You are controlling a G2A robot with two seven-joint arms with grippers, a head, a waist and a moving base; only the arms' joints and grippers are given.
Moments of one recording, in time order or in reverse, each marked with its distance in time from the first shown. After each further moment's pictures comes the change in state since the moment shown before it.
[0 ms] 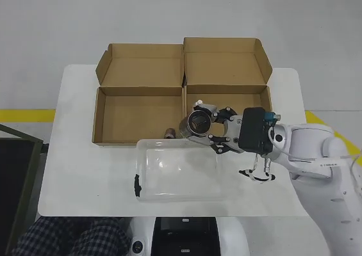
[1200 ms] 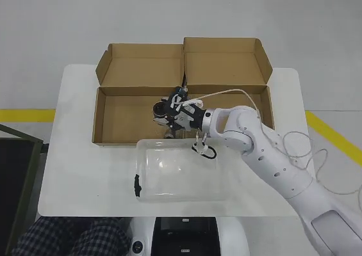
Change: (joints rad) left arm 0.000 0.000 0.000 0.000 0.000 0.000 0.000; right arm 0.409 -0.169 -0.521 0.605 -0.123 0.339 -0.045
